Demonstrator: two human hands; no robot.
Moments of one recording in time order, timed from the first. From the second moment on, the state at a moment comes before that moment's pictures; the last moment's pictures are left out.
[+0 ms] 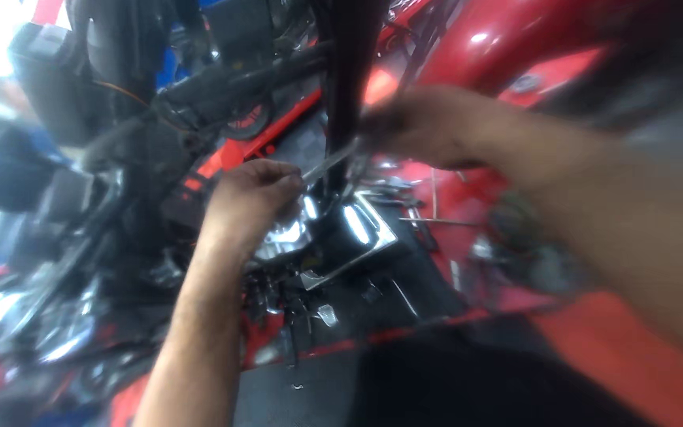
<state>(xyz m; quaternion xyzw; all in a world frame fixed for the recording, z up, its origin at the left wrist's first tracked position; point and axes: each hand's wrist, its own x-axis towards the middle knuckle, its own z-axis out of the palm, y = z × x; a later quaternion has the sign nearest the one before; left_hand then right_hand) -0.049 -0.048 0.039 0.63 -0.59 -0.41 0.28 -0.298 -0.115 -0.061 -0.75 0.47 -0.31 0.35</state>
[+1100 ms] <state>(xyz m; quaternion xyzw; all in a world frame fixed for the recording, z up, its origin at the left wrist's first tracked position) -0.038 -0.071 0.058 0.60 -0.66 -0.43 0.14 -0.133 0.076 -0.043 -0.42 0.22 -0.39 0.79</state>
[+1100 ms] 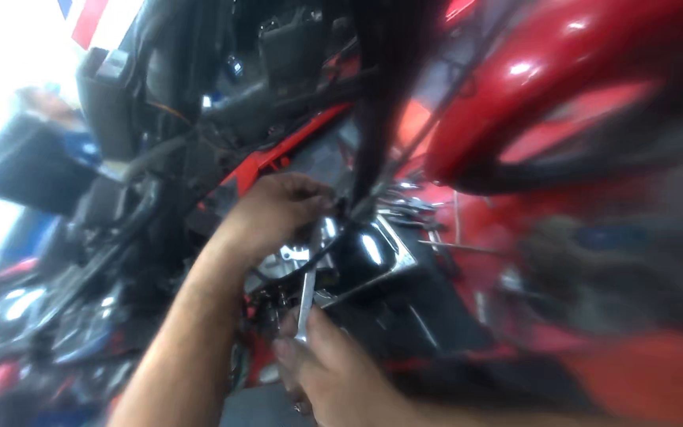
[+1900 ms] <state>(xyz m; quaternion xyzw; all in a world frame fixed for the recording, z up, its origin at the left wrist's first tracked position) -0.045 -0.049 0.036 0.63 -0.53 -0.48 0.32 -0.298 -0.111 -0.073 -0.55 0.18 -0.13 0.80</state>
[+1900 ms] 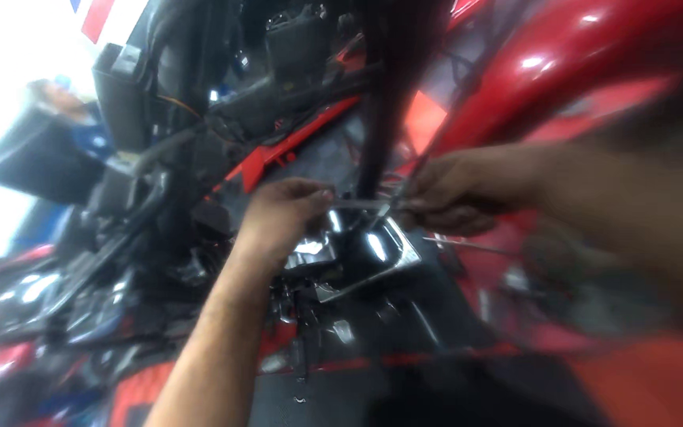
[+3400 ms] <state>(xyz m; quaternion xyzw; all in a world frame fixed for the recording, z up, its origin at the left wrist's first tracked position) -0.037 -0.055 0.033 0.60 -0.47 -0.57 0.31 -0.274 -0.060 -0.093 -0.46 0.16 -0.10 0.87</state>
